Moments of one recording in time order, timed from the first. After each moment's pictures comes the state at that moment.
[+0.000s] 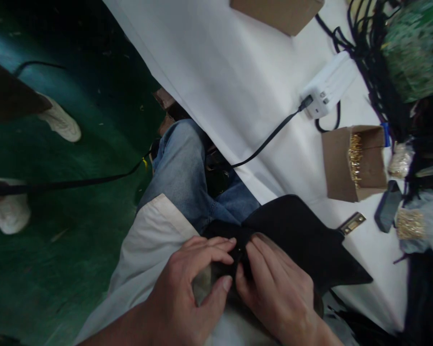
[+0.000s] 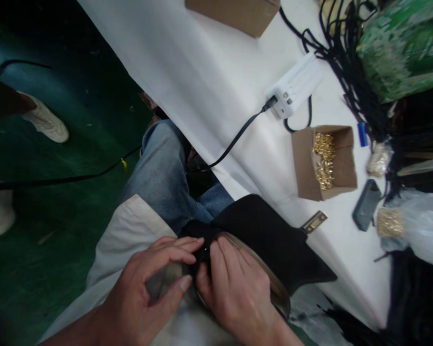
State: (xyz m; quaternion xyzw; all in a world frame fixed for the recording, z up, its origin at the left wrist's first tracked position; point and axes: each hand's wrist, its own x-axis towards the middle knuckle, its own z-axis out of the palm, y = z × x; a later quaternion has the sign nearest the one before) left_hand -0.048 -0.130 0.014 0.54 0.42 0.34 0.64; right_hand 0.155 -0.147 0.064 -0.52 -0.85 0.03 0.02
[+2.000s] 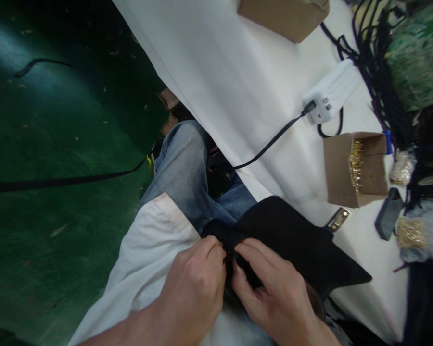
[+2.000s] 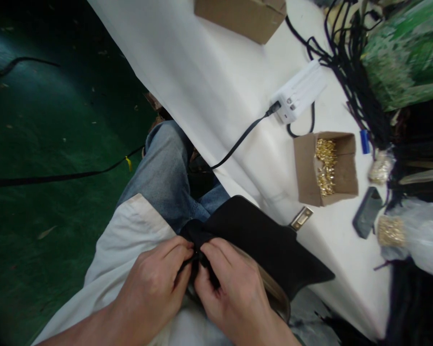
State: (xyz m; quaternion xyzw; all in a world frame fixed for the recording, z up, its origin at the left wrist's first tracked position) left_hand -0.022 -0.140 0.007 0.69 0.47 0.29 0.47; right_hand 0.153 -0.138 0.069 -0.59 -0.75 0.29 0.10
